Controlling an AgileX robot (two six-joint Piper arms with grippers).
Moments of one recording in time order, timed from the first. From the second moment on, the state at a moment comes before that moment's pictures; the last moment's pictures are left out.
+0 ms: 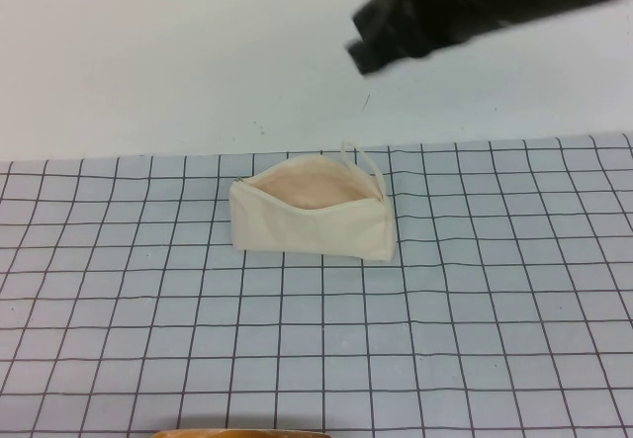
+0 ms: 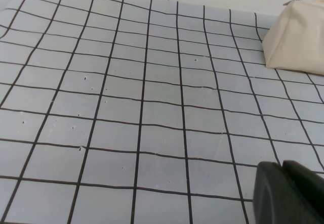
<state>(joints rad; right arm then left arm) 0.64 1.66 -1.80 0.07 0.75 -0.24 -0.03 -0.01 0.02 -0.09 0.36 -0.13</state>
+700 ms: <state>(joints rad) 0.64 0.82 -0.86 -0.01 0.70 -0.37 -0.03 -0.01 0.02 -0.09 0.36 -0.13</state>
